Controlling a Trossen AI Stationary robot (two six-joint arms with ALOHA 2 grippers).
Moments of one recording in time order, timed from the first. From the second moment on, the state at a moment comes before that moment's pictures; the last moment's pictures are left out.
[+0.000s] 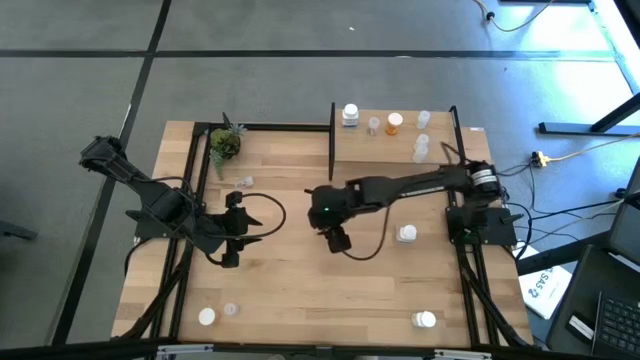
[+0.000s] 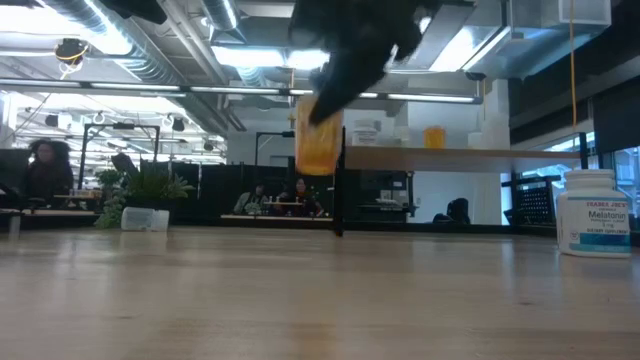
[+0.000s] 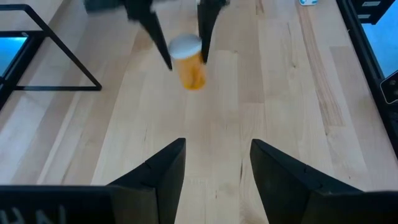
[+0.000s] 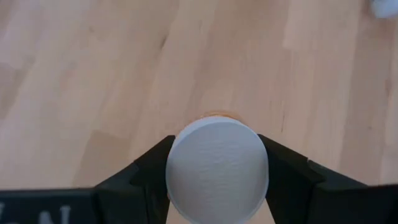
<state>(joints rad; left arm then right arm) -0.58 1.03 0.95 -0.75 -0.53 -0.43 0.08 1.89 1.52 -0.61 -0.08 -0.19</state>
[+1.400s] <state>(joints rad) -0.58 1.03 0.95 -0.75 -0.53 -0.43 -0.11 1.35 1.52 -1.23 0.29 0.18</state>
